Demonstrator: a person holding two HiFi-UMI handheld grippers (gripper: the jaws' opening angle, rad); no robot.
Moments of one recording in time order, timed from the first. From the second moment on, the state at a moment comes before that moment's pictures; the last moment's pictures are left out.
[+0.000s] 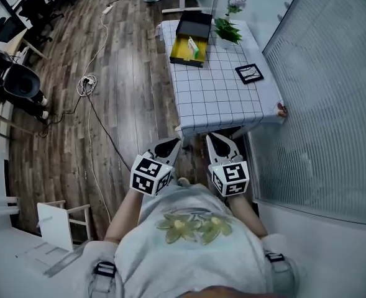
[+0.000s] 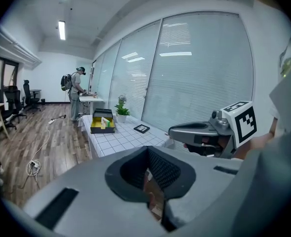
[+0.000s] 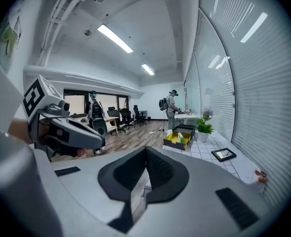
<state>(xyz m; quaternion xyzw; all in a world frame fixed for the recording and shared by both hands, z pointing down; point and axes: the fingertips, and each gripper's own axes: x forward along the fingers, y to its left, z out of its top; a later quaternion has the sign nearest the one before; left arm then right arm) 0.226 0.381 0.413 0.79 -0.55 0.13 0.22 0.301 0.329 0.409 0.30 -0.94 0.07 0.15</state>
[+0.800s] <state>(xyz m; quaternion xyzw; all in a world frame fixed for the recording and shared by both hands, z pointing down) 0.156 0.266 0.424 0.82 -0.51 0.14 0.23 0.220 0.217 0.395 0.32 -0.94 0.06 0.14</state>
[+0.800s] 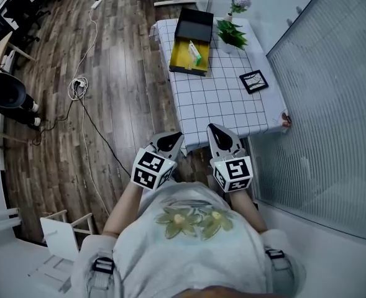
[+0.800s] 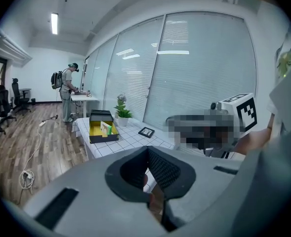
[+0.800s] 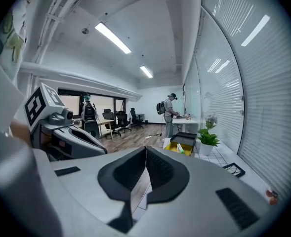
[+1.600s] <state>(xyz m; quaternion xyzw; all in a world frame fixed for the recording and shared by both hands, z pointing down) 0.000 0.177 0.439 0.83 -0.48 0.16 0.24 0.058 0.115 0.408 0.35 -0.92 0.07 0.15</state>
